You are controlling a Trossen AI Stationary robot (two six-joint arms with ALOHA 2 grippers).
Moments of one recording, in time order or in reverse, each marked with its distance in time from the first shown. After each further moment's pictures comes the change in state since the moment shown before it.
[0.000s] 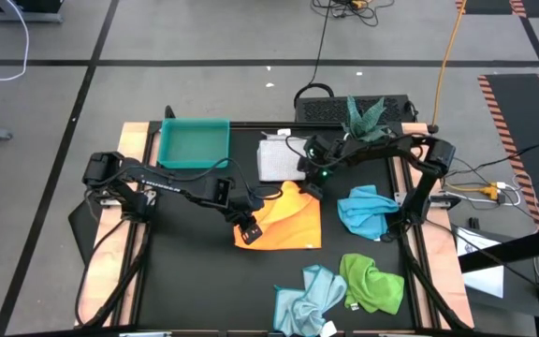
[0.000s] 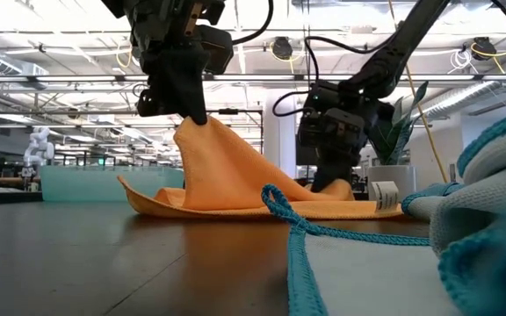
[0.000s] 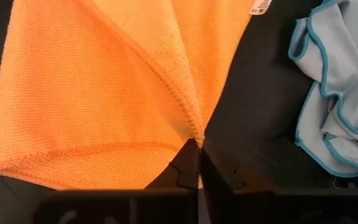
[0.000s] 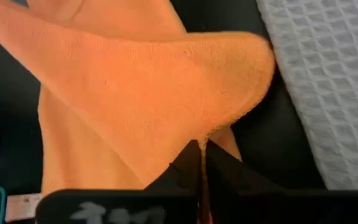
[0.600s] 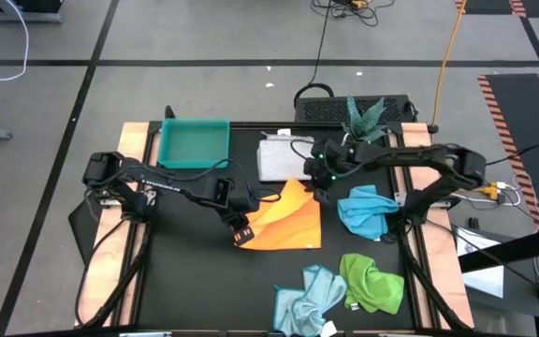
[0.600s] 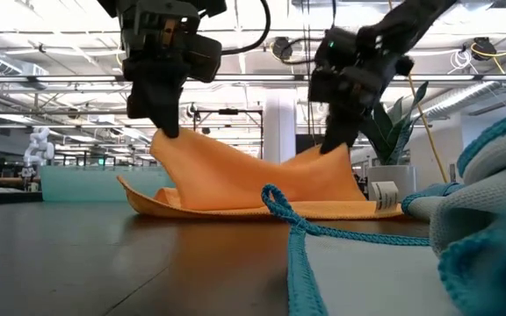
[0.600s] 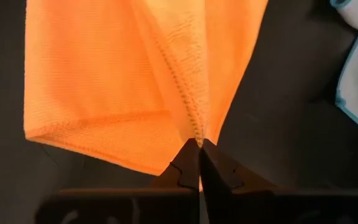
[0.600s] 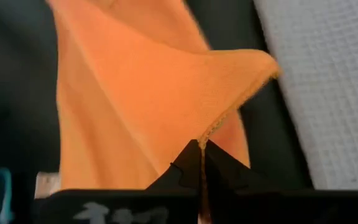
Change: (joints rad) left arm 0.006 0.000 0.000 -0.135 0.008 0.106; right arm 0.140 -0.284 0.002 -0.209 0.244 -0.014
